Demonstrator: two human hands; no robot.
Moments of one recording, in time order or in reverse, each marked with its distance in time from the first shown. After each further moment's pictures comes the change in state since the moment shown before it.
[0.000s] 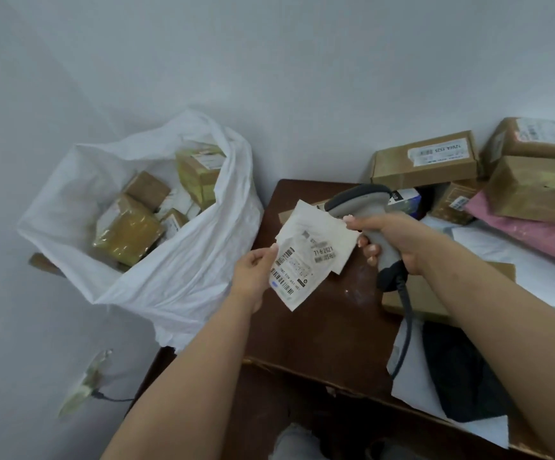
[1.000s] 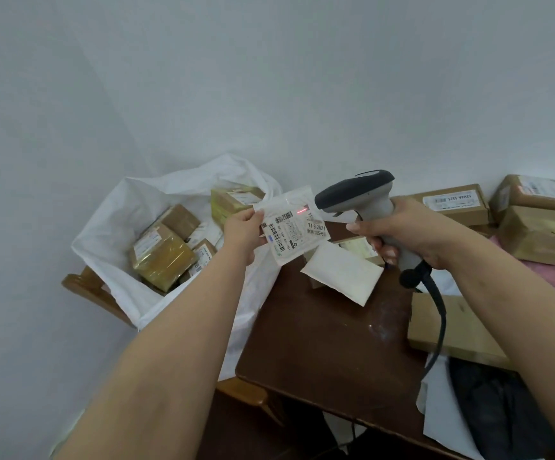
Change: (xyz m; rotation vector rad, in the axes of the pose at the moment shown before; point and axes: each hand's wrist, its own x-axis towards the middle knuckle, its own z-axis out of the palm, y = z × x) left_hand 0.018 0.136 -0.053 -0.095 0.040 0.214; right_hand -0.077 -0.054 0.073 -0.485 -0.012 -0.430
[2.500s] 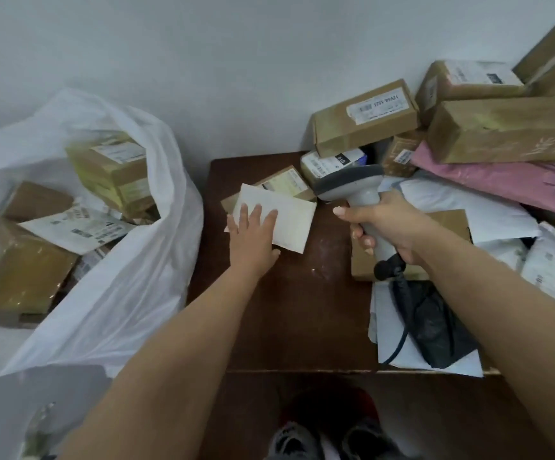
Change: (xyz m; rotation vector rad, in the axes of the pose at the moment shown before) left_hand 0.021 -0.166 0.106 1.665 -0.472 0.558; right_hand 0.027 0.138 -0.037 0.352 0.310 0.310
